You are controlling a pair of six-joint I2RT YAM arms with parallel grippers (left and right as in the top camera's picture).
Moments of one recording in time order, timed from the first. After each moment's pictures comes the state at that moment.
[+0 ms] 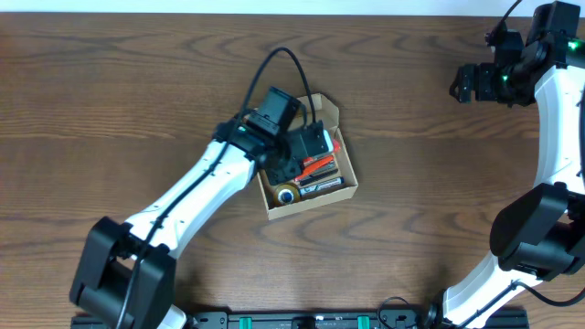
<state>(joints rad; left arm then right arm) -0.58 1.70 1.24 -0.70 0.20 0.66 -0.27 1.93 1.85 -1.13 -0.19 -0.22</state>
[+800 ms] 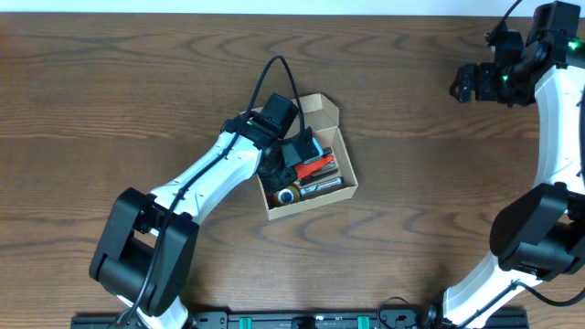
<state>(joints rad) -0.54 1.82 1.24 -0.78 0.20 0.56 -0.27 1.93 1.85 -1.13 -0.19 -0.22</state>
